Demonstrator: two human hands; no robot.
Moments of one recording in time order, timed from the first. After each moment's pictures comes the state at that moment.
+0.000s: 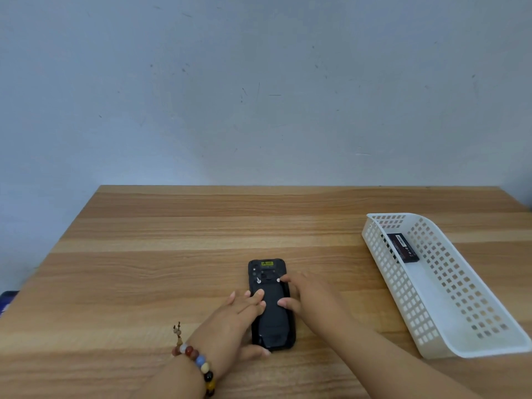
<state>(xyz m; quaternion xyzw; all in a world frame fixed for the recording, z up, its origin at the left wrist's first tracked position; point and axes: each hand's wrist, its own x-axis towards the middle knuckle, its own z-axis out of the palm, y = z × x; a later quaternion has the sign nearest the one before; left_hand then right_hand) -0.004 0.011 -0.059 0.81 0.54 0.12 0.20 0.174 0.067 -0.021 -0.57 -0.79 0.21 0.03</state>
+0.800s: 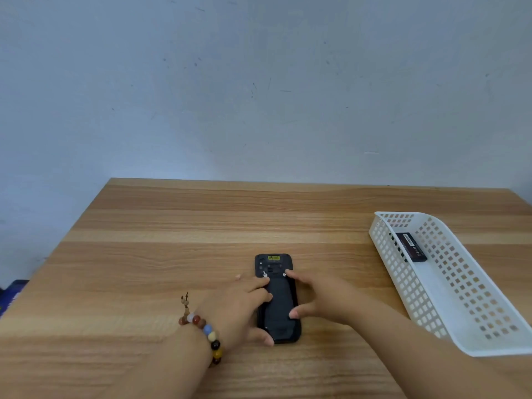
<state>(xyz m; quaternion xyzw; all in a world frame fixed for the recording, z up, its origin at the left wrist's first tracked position) -0.004 0.019 -0.024 0.82 0.54 0.04 0.16 0.190 0.078 -0.016 -0.52 -0.80 0.31 -0.05</state>
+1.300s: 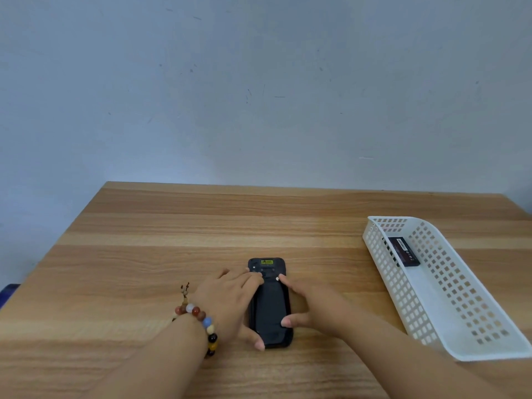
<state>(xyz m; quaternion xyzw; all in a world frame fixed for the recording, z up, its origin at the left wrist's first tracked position) -0.003 0.031 -0.017 0.83 0.55 -0.03 0.05 0.196 0.073 -0.026 -0.50 -0.81 0.31 -0.04</state>
